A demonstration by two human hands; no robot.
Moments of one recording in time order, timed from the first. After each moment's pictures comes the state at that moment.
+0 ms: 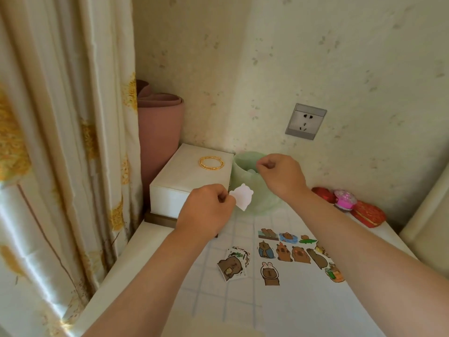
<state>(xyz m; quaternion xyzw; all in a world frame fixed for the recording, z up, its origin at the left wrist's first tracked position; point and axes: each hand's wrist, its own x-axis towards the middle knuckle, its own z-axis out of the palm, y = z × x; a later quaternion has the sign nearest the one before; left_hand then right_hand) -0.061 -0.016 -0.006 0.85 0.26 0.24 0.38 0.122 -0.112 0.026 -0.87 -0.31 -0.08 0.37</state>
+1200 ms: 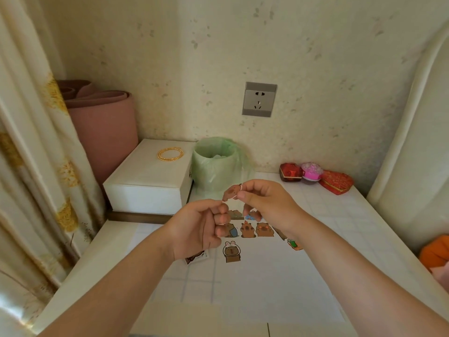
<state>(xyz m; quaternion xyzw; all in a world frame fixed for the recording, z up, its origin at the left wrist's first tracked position) -0.039 -0.078 -0.029 0.49 0.12 -0.12 0.85 0.078 -0.237 -0.009 -0.72 -0.32 0.22 0.57</state>
